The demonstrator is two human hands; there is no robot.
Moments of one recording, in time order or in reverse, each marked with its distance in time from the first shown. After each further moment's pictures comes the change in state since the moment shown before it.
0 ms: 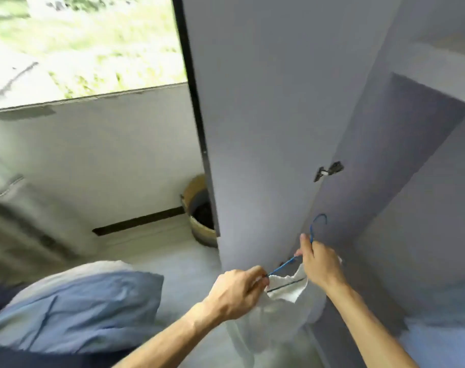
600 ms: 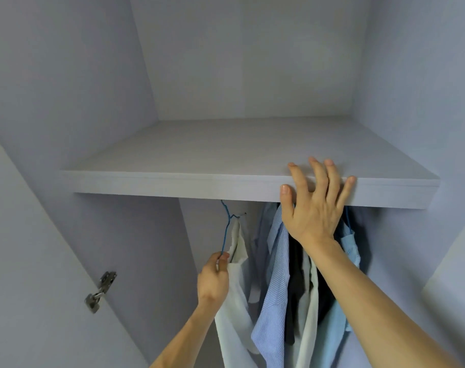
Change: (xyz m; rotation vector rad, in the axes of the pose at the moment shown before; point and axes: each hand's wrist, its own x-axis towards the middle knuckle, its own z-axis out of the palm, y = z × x) left_hand 0.198 0.327 0.092 -0.503 -0.158 0.358; right_hand -0.116 0.132 -0.348 -0.880 1.621 0.250
